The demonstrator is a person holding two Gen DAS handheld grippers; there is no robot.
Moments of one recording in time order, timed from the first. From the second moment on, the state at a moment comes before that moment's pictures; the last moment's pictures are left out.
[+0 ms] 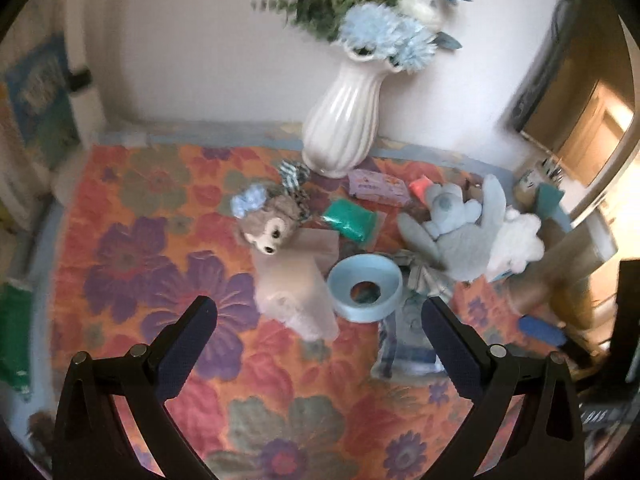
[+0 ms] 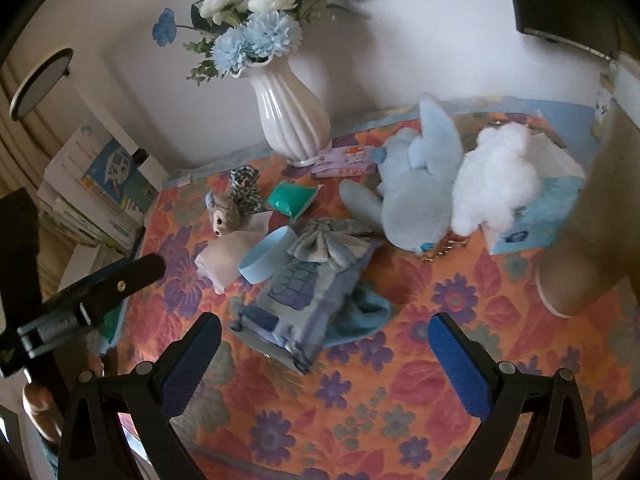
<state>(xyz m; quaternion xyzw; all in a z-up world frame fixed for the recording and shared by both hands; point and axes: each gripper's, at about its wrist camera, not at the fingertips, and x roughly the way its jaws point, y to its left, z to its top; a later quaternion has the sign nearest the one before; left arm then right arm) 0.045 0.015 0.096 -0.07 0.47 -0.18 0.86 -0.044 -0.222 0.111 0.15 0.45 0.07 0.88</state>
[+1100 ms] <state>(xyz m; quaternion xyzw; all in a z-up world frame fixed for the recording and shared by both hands) -0.004 0.024 0.058 -0.10 0.47 -0.17 0.86 -0.055 -0.227 0.092 0.09 0.47 0.08 0.88</state>
